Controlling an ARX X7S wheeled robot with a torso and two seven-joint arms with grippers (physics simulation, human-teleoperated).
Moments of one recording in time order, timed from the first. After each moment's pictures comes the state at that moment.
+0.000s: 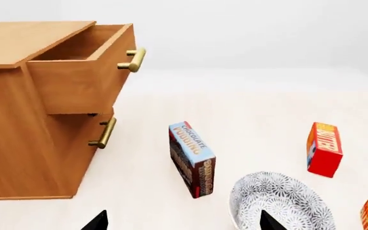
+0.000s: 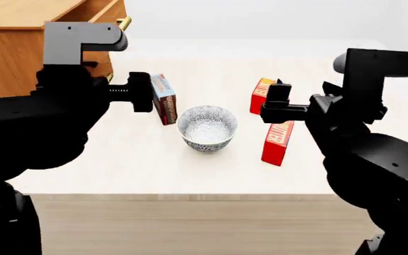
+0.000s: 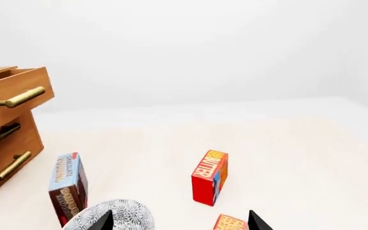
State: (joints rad) left arm -1.09 -0.34 0.07 0.21 -1.23 -1.42 -0.90; right arm 0.86 0.25 0.09 -0.51 0.89 1.38 0.60
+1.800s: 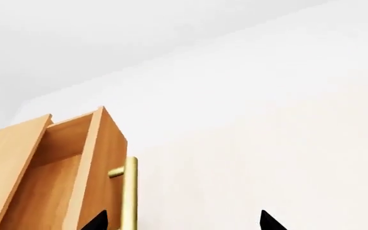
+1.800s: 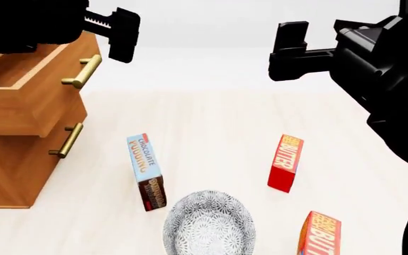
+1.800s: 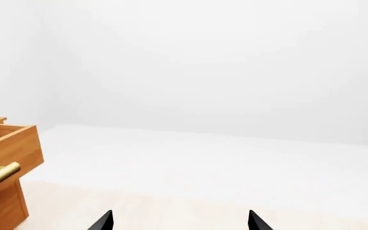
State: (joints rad) left arm -1.81 -0.47 0.63 -0.35 -1.54 -1.52 -0.81; right arm 1.27 0.46 -0.04 -0.32 1.70 1.38 1.09
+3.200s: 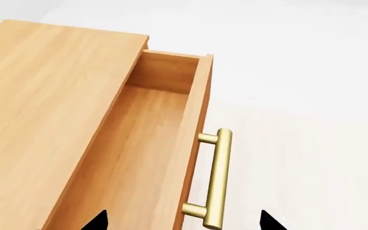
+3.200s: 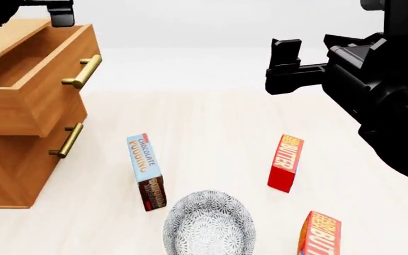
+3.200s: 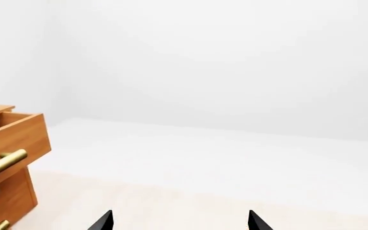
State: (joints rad) left arm -2.12 -0.20 0.20 -1.31 -0.01 -1.38 0.06; right arm 1.19 0.51 -0.08 -0.36 1.59 1.30 0.93
